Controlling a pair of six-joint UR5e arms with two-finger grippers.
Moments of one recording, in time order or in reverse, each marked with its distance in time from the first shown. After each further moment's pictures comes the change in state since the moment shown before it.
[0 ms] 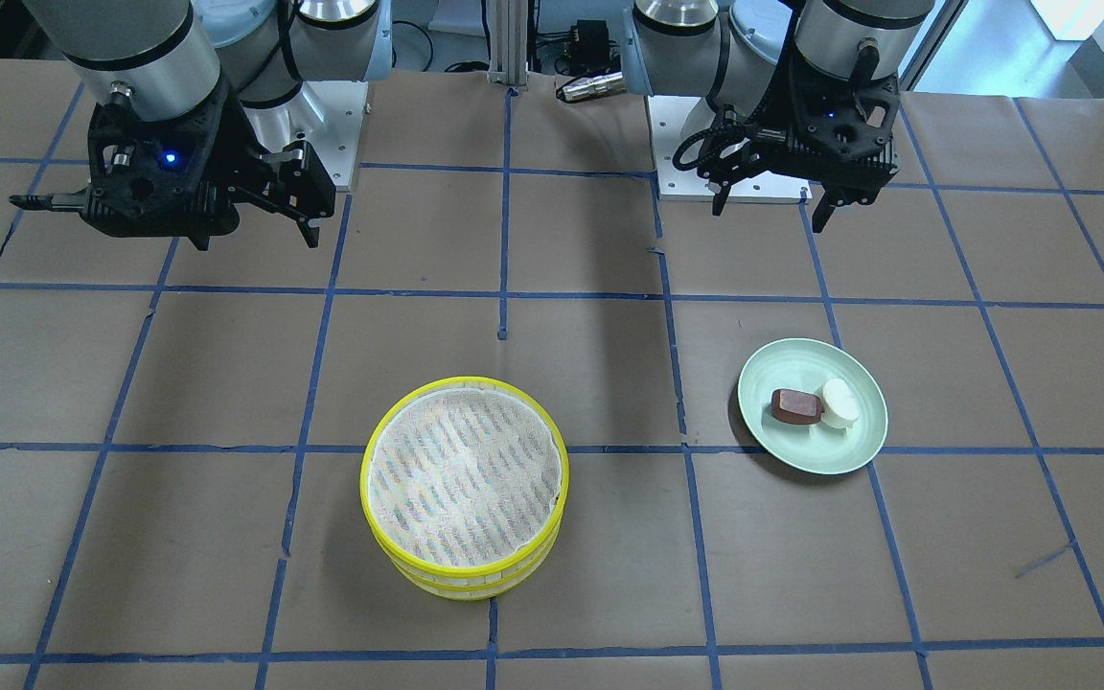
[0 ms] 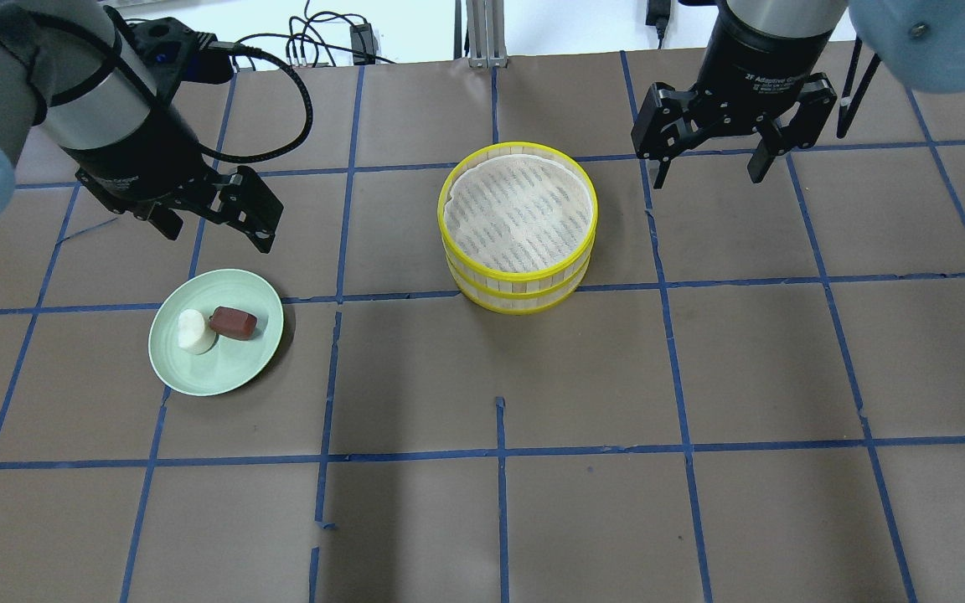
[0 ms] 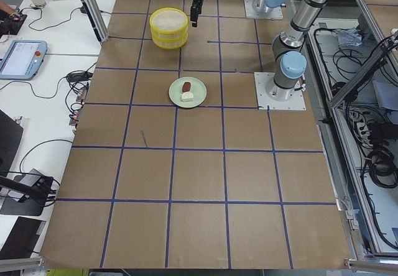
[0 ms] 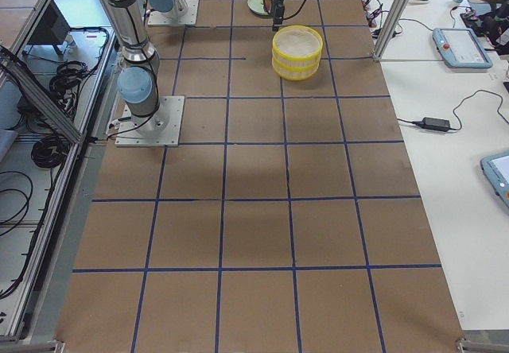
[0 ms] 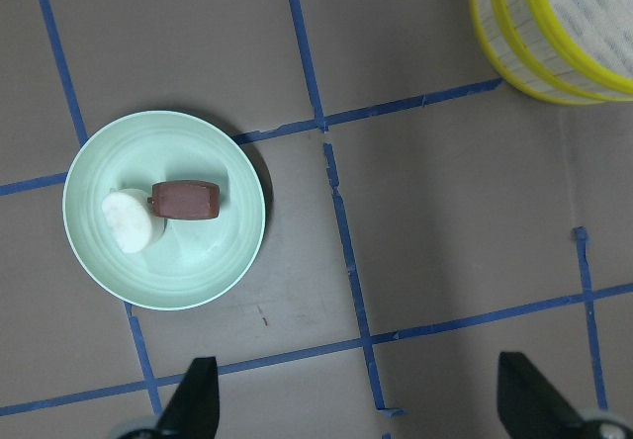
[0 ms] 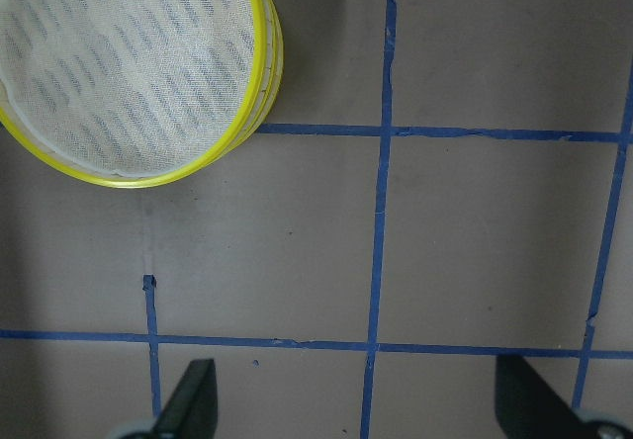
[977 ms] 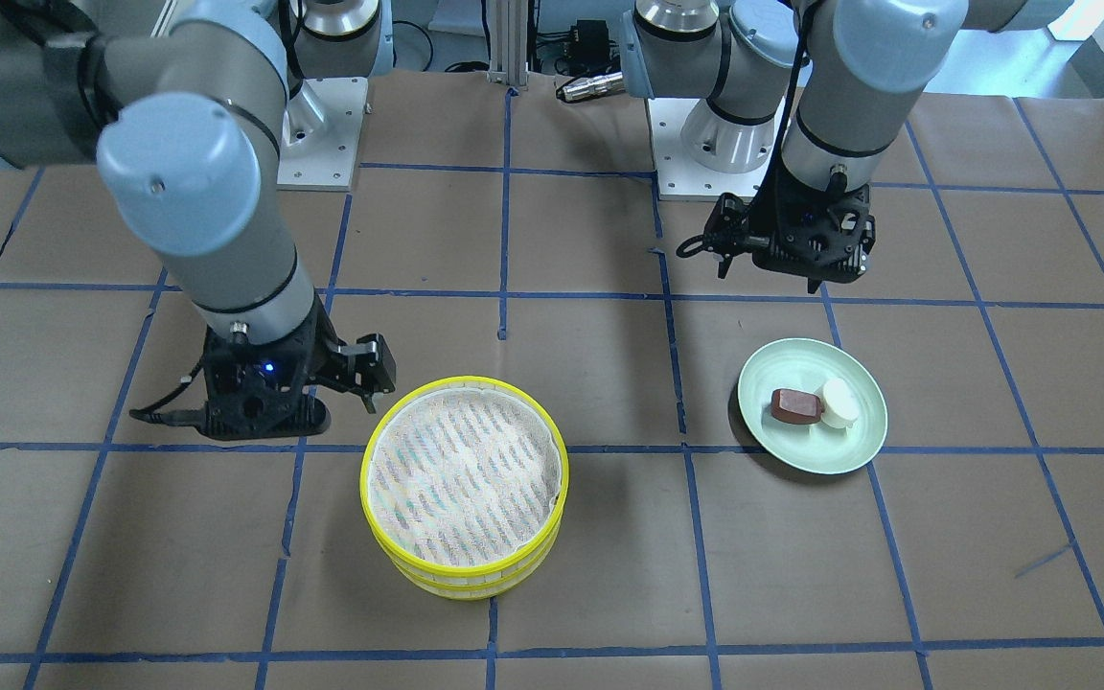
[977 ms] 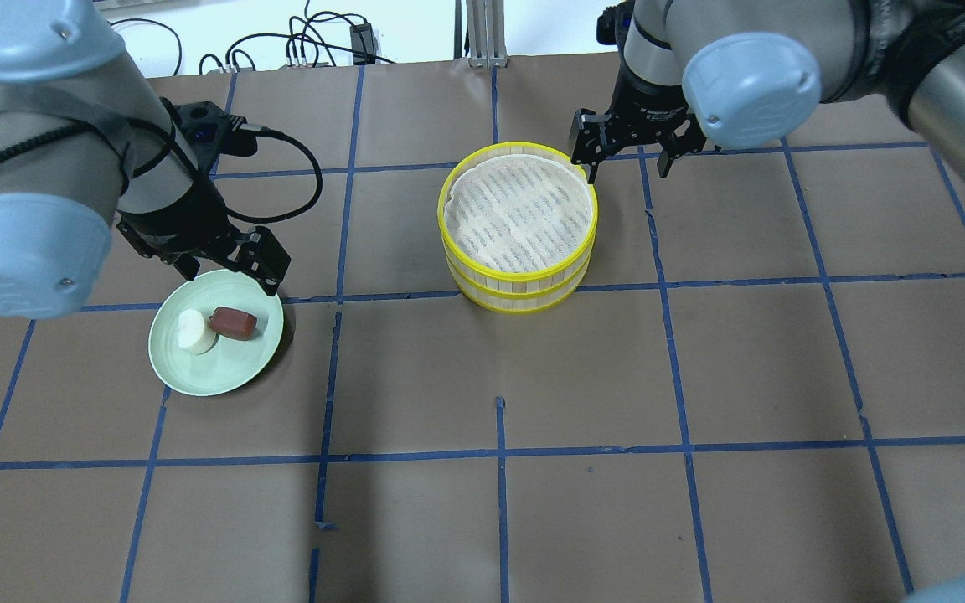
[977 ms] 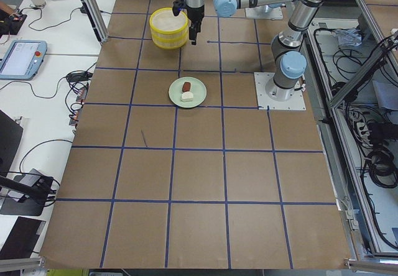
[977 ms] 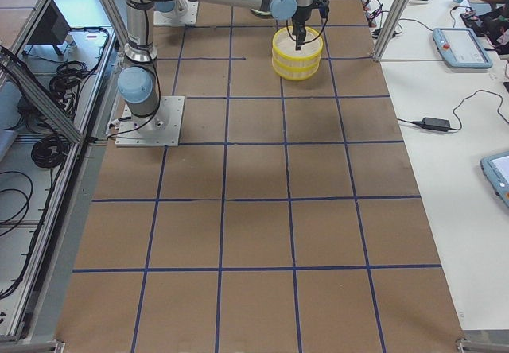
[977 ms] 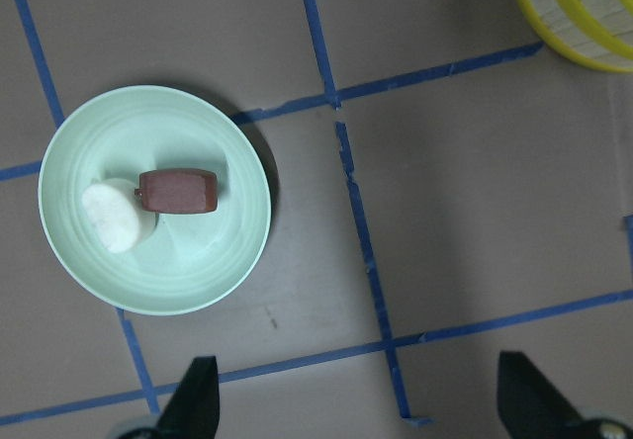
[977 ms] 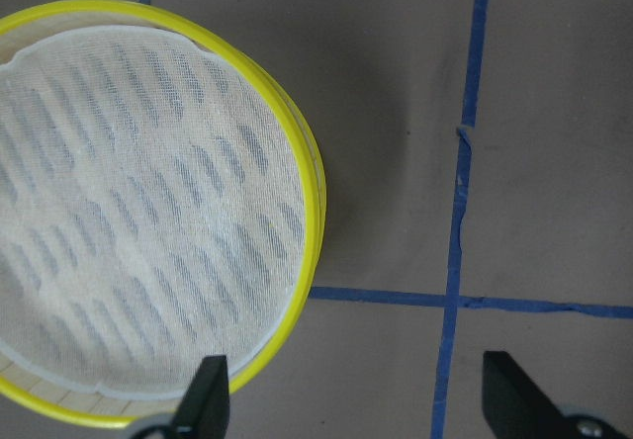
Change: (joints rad) left arm 0.067 -0.072 -0.227 0.249 0.080 0.103; right arm 0.061 0.264 0.051 -0.404 0.004 0.034
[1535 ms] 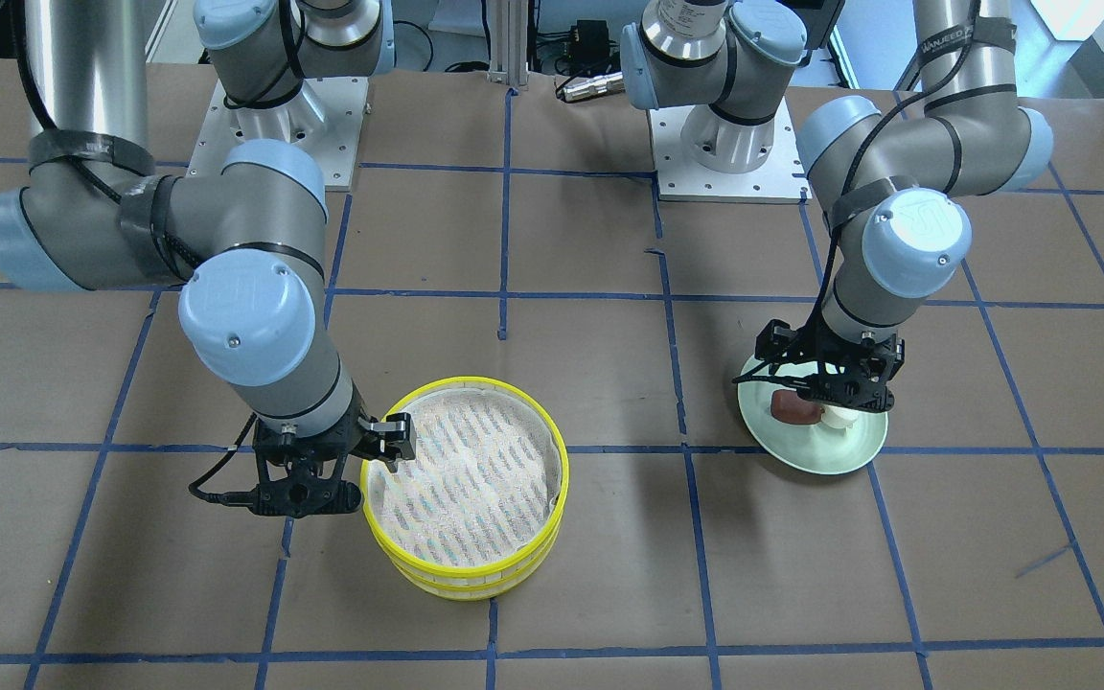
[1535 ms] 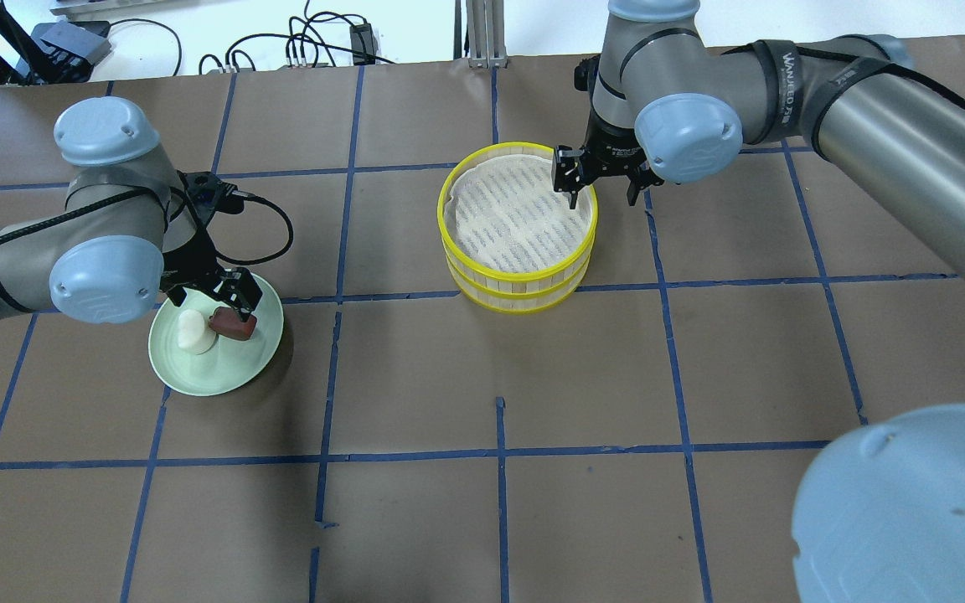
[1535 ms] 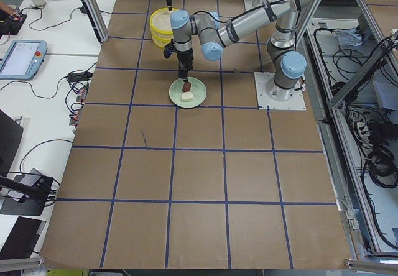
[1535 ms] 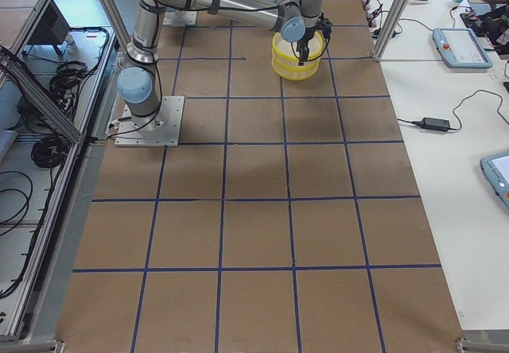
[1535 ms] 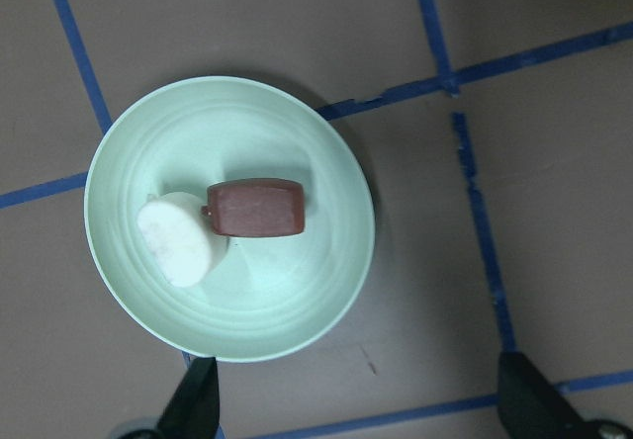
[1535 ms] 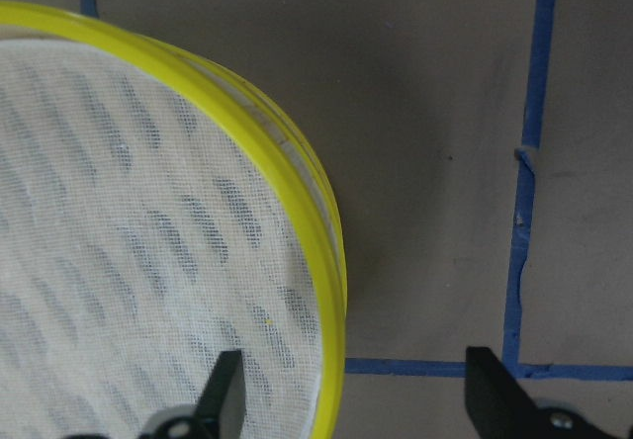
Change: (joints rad) left arm 0.122 -0.225 -0.088 0.259 0.090 0.115; right arm 0.008 0.118 0.026 -0.102 0.003 0.045
